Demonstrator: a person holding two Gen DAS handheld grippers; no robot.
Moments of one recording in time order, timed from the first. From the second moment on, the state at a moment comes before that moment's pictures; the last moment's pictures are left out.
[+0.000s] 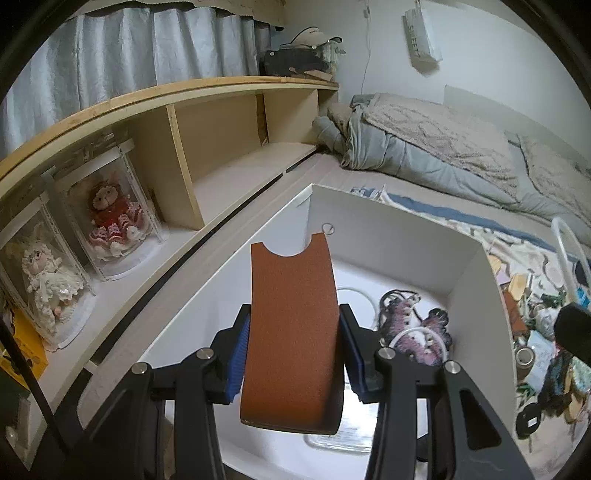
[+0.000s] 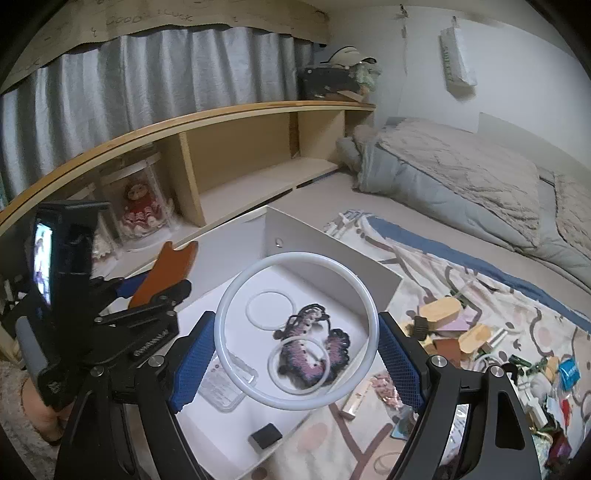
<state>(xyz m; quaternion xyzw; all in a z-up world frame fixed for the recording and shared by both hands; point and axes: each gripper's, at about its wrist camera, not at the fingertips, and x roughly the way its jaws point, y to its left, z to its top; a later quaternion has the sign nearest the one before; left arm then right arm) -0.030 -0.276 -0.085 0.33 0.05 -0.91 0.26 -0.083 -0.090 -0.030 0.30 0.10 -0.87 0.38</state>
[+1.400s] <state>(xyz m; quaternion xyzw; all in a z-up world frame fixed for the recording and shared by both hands) -0.037 -0.292 -0.118 0.39 0.03 -0.88 0.25 -0.092 -0.142 -0.085 0.33 0.15 -0.84 0.41</state>
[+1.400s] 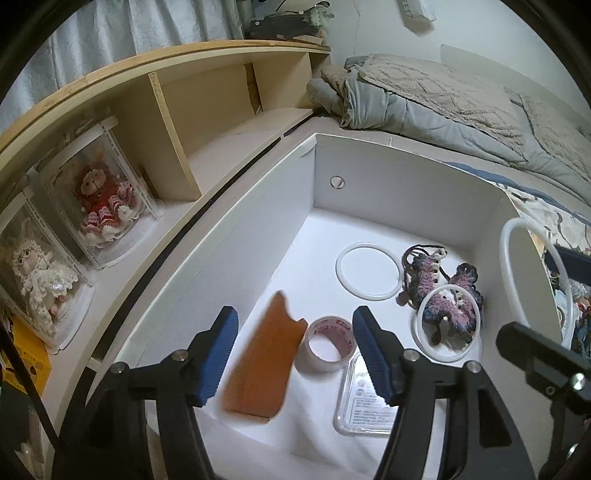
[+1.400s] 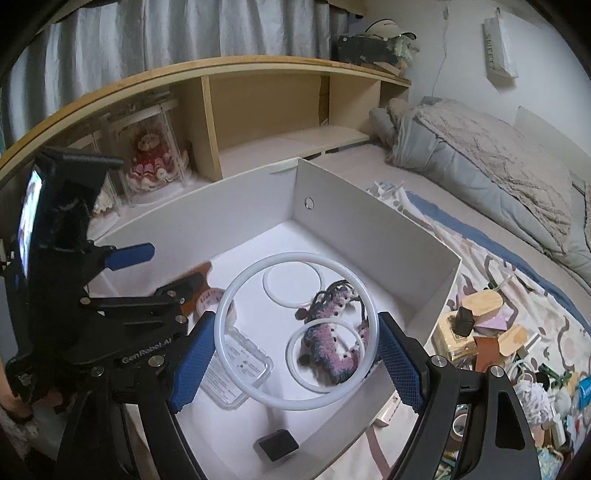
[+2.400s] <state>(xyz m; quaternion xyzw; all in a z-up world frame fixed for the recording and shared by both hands) -0.035 -0.292 -0.111 0.37 0.05 -0.89 0.27 -0.091 -0.155 -0.115 0.38 0.18 -0.80 0.43</state>
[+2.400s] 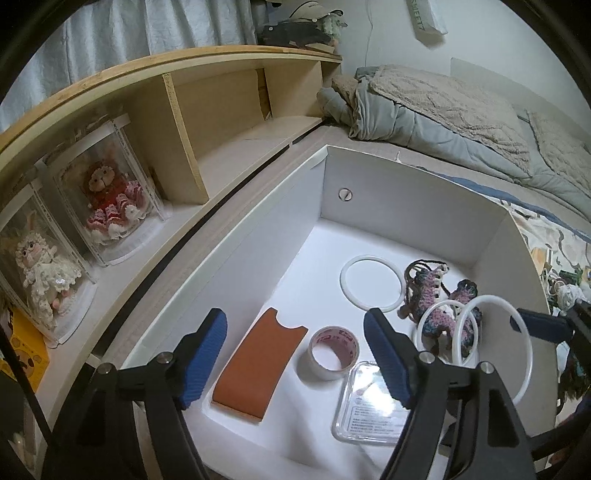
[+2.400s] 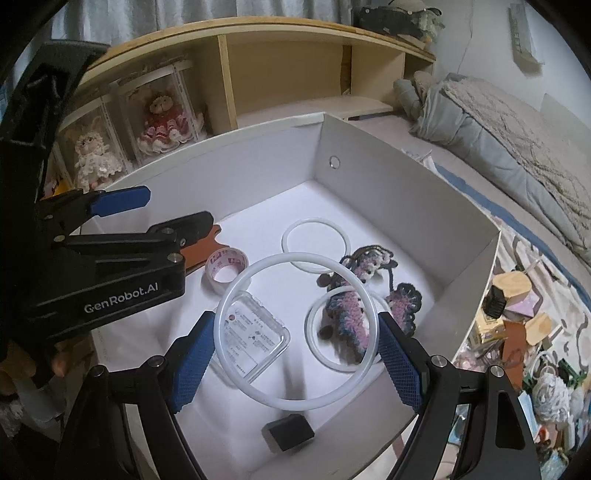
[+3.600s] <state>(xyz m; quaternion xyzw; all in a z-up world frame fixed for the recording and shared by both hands) -0.030 -0.262 -0.074 0.33 0.04 -0.90 0.26 -0.092 -0.117 -0.088 0.35 0.11 -0.84 0.41</state>
